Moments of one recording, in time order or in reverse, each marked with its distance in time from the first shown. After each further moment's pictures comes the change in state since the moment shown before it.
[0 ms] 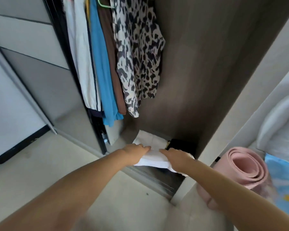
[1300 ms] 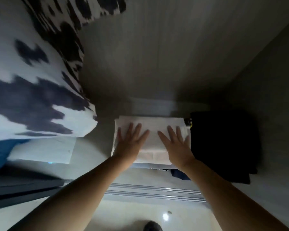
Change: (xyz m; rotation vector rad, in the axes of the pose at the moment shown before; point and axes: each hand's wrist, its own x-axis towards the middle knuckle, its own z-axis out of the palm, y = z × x) left_hand 0.546 -0.214 0.305 0.117 0.016 0.203; right_hand 0.537 0.095 0.280 0.196 0.100 0.390
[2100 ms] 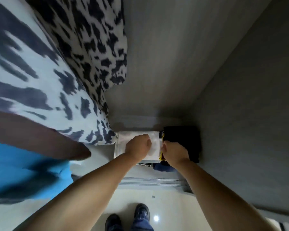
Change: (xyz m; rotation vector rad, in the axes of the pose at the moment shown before) left_hand -0.139 0.066 -0.266 -0.598 0.069 -0.140; right_hand -0.165 -0.009 -0.243 0.131 0.026 0.184
